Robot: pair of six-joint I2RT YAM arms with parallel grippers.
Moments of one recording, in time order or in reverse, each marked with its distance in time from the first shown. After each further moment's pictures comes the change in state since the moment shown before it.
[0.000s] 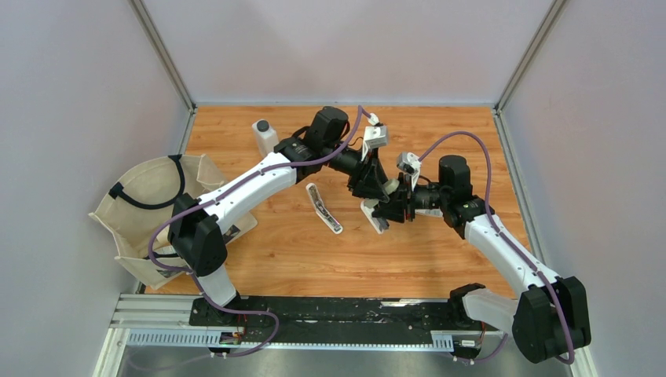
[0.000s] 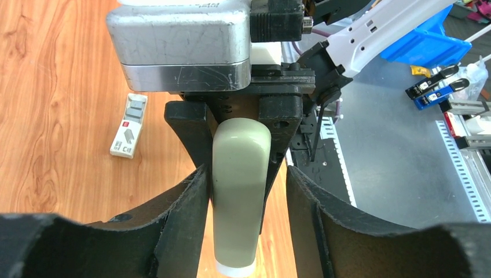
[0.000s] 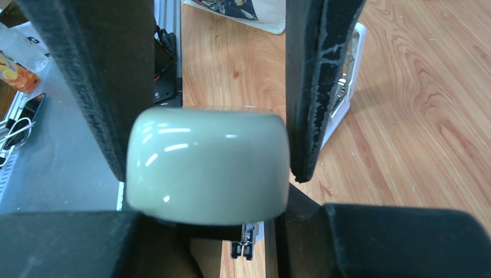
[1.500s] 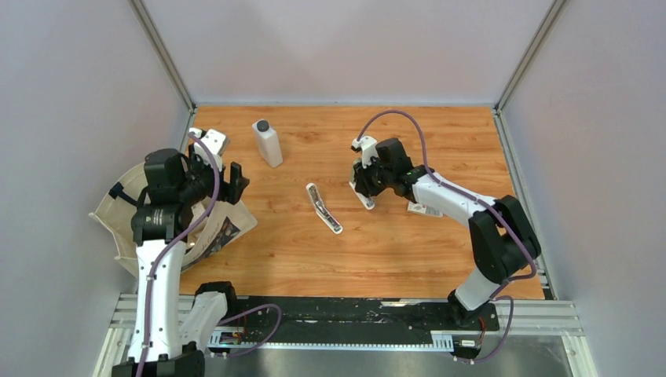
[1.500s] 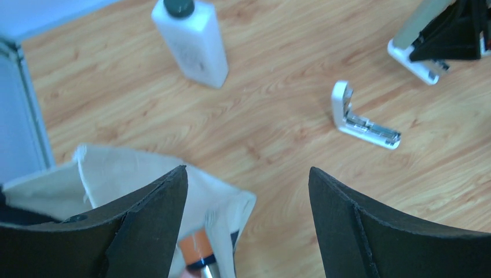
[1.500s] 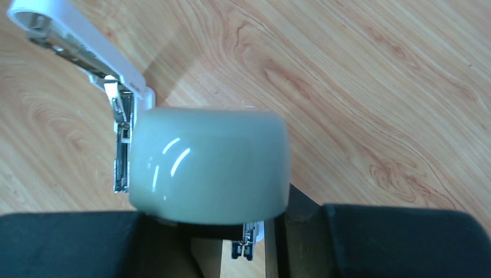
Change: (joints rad) left arm 0.840 -0.845 -0.451 -0.355 -0.500 0.159; right arm 0.232 0.493 0.340 -0.125 0.879 0.018
